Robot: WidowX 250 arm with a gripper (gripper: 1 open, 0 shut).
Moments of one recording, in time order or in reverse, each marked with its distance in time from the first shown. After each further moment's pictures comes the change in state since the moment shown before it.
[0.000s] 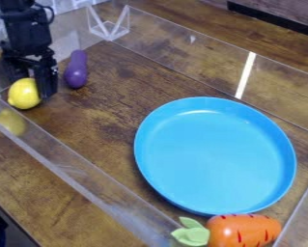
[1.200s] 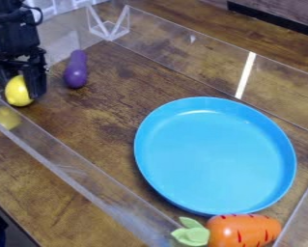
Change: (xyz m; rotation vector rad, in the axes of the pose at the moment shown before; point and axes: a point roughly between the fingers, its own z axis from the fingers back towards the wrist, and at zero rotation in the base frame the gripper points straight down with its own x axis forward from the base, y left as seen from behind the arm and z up) arm -0.011 0.012 -0.005 -0.033 0.021 0.139
